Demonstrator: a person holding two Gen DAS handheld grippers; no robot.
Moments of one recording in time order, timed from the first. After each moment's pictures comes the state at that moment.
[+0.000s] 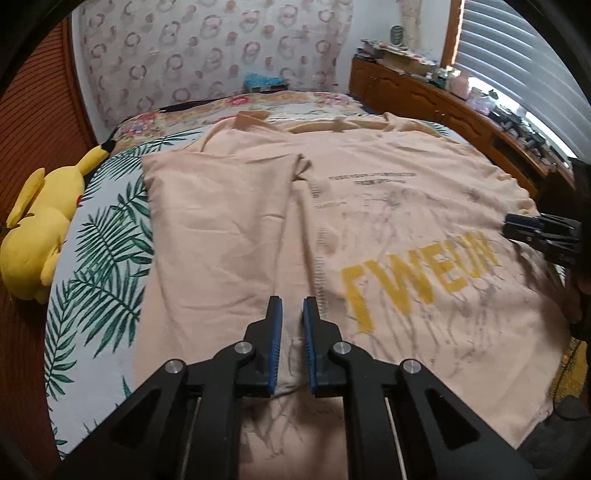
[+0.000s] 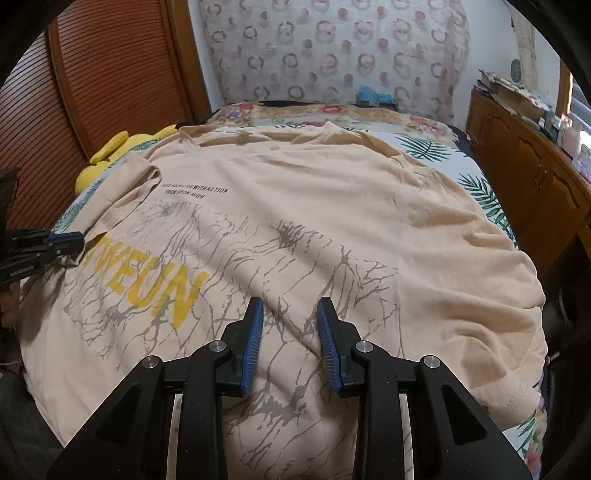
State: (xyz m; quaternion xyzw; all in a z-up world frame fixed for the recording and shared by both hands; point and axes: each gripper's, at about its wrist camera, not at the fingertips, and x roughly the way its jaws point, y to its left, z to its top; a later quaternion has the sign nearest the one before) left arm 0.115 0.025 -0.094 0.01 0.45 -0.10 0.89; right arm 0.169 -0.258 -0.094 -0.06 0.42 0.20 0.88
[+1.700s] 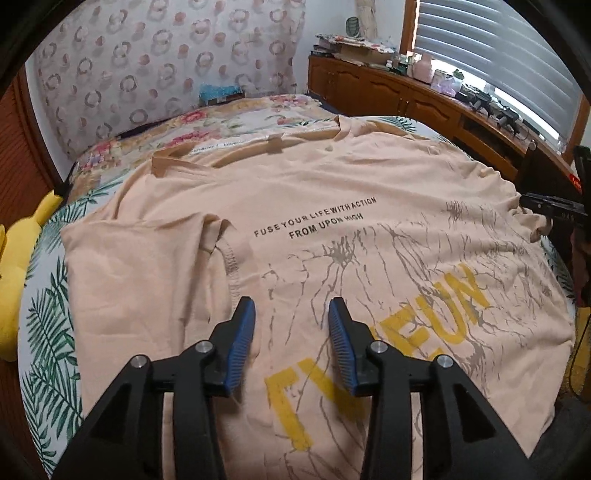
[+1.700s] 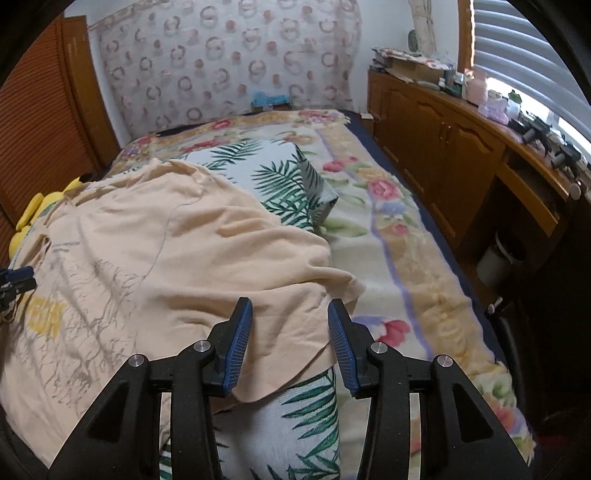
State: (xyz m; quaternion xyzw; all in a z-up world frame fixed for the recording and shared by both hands) left arm 0.167 -0.035 -0.091 0.05 0.43 -0.17 0.88; right arm 0.181 -0.418 -0.077 0.01 0.42 0.04 0.91
